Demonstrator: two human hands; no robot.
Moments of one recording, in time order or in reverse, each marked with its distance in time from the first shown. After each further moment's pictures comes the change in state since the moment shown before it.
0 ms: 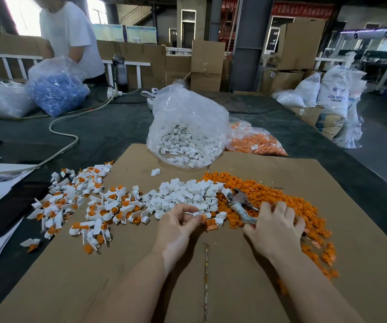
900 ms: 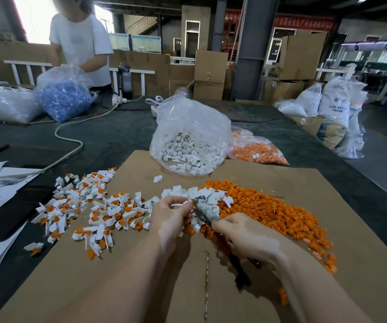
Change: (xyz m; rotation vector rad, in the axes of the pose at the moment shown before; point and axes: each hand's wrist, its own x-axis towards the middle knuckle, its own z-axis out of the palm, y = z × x) left_hand 0.022 0.034 -0.007 -0.299 0.162 -0.233; right_hand -0.014 -0.027 -0.060 0.947 -0.774 -0.275
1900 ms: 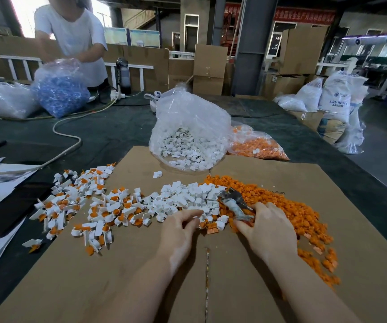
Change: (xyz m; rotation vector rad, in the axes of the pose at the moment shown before) left_hand -0.017 -0.033 -0.002 0.422 -0.123 0.255; right_hand 0.028 0.057 -0.005 -0.836 0.859 -0.004
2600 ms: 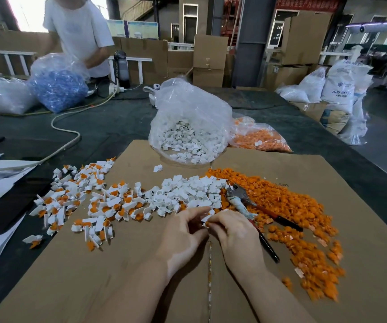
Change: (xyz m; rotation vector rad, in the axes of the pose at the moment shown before) left_hand -0.006 -0.008 -0.002 0.060 -0.142 0.149; right_hand -0.031 -0.038 0.032 0.588 0.182 -0.351
